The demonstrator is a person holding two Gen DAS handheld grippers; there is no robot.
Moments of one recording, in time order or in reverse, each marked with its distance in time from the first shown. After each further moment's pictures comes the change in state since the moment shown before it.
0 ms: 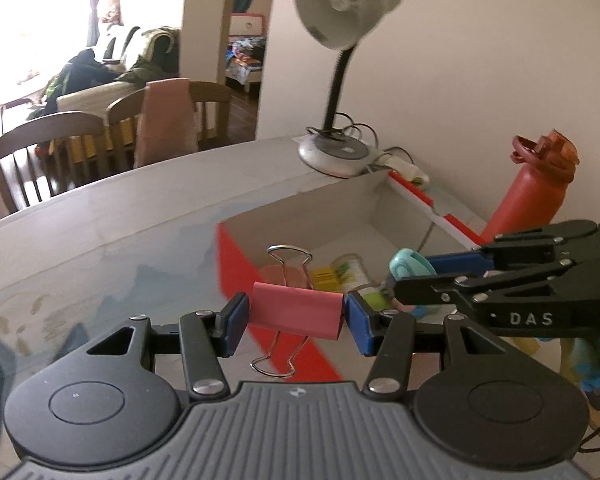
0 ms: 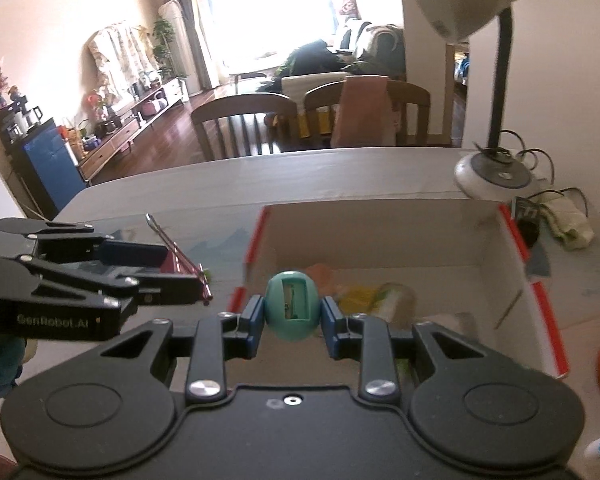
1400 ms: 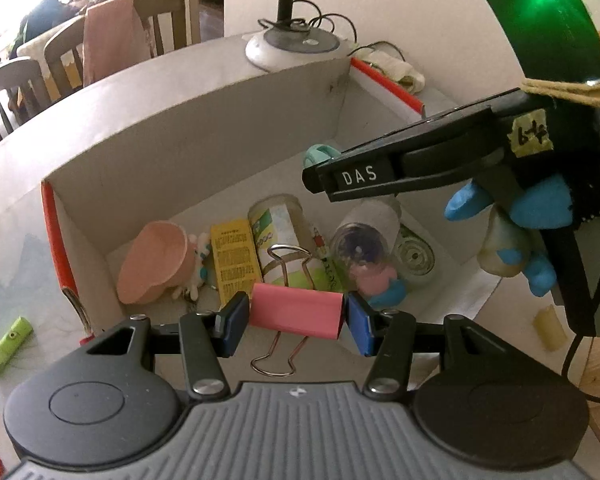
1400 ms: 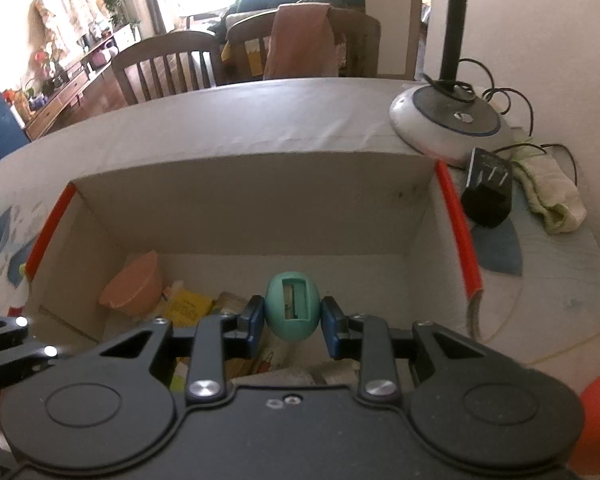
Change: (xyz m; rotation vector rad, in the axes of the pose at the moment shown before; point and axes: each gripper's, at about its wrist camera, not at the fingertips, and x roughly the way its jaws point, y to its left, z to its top) left arm 0.145 -0.080 0.005 0.036 0.300 0.018; right arm 0.112 -0.116 0.017 0.002 0.212 -0.093
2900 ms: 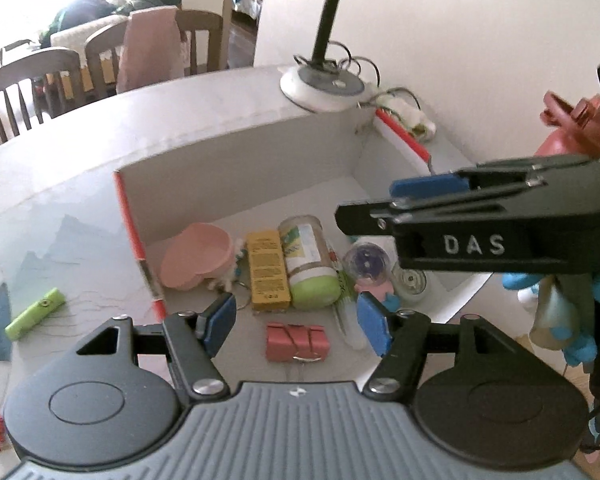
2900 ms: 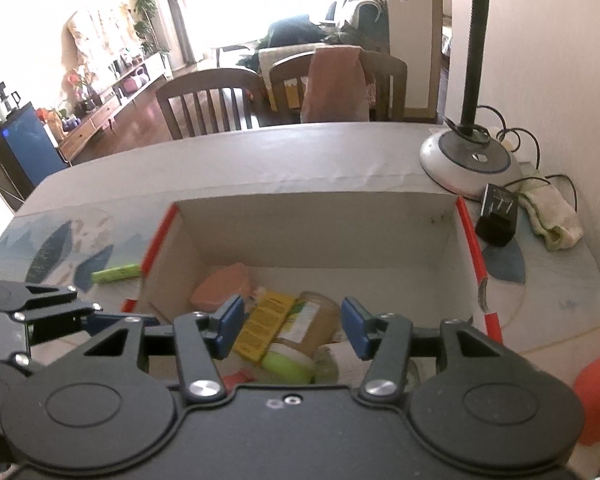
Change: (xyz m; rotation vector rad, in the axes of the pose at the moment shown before) left arm -0.064 0.024 -0.016 -0.119 -0.107 -0.008; right arm -0.083 0.042 -0.011 -0.003 -0.128 0.082
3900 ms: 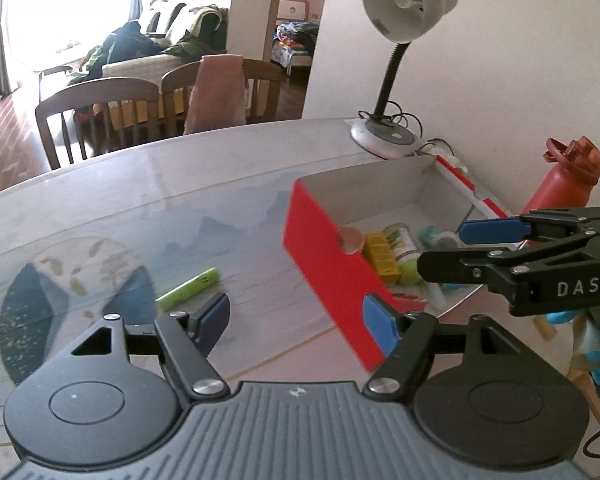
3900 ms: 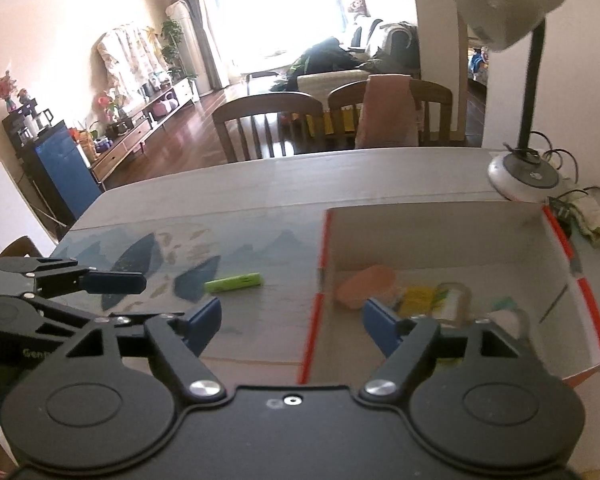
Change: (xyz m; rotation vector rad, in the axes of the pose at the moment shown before) left arm -0.119 0.121 -0.062 -0.025 -0.150 0.054; right arm -0.029 0.139 -0.022 0.008 -0.078 0.061
